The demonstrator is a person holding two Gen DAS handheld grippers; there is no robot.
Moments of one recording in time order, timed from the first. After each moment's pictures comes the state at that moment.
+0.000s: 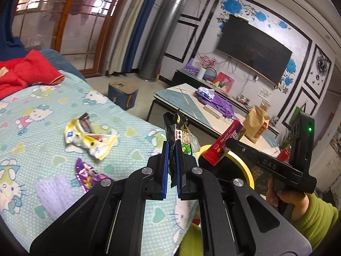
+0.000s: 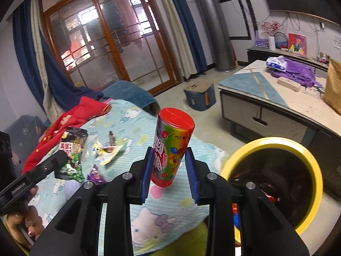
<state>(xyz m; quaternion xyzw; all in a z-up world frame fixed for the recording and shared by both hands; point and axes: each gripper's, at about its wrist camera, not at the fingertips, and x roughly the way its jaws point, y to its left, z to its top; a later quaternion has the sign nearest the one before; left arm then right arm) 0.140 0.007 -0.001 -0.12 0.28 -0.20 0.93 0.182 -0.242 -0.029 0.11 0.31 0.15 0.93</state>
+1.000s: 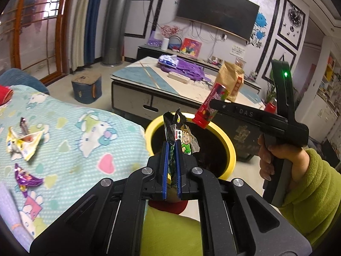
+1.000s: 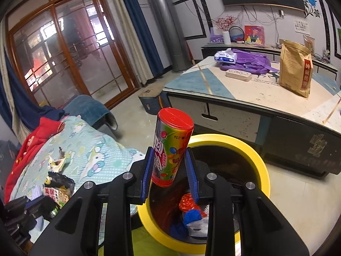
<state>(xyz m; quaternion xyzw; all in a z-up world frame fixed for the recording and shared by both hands) 0.146 -0.126 -0.037 -0.01 0.33 -0.30 0.90 0.181 -0.364 -0.054 0.14 0.32 0.02 0.94</state>
